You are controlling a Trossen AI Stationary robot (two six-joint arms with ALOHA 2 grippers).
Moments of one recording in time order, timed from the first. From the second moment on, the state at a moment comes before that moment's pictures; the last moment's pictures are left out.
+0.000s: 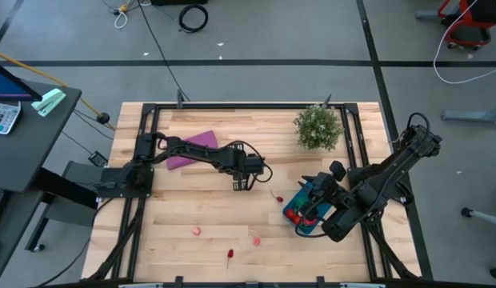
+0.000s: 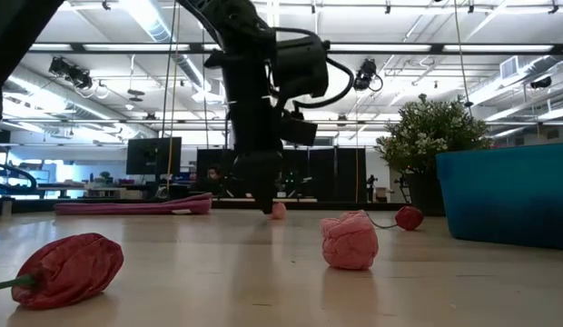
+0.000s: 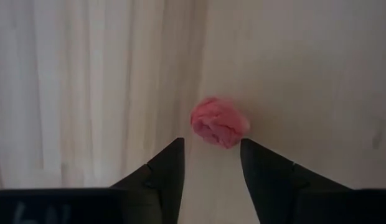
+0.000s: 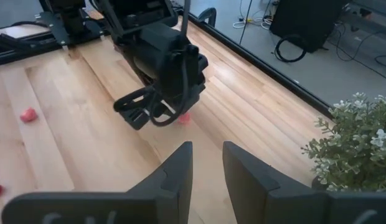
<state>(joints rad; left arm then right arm) 0.01 2.07 1.44 -0.68 -0.37 -0.01 0.71 1.42 1.30 -1.20 1.02 1.21</state>
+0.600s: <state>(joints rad) 0.03 2.07 1.43 -0.59 -0.37 0.00 0.71 1.42 1.30 -1.20 1.02 1.21</state>
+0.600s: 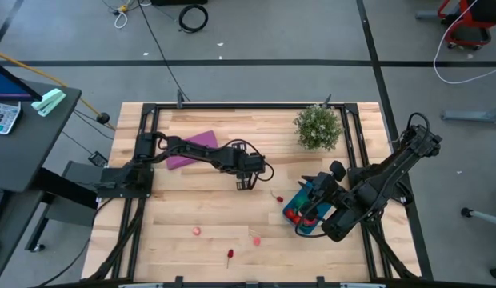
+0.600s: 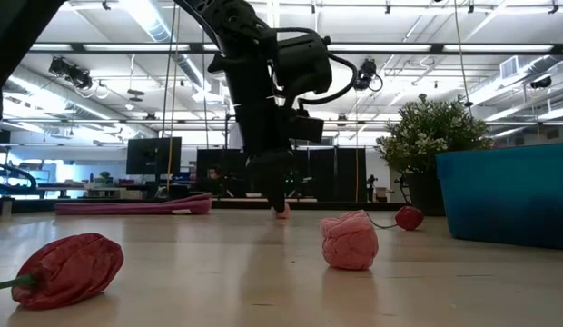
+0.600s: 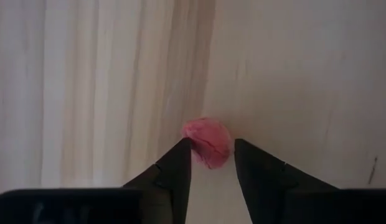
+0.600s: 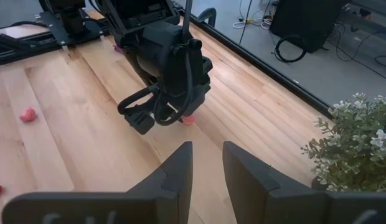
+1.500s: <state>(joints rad) -0.24 2.05 1.56 -0.22 -0.38 0.07 0.71 1.42 1.30 -1.20 1.03 1.21</state>
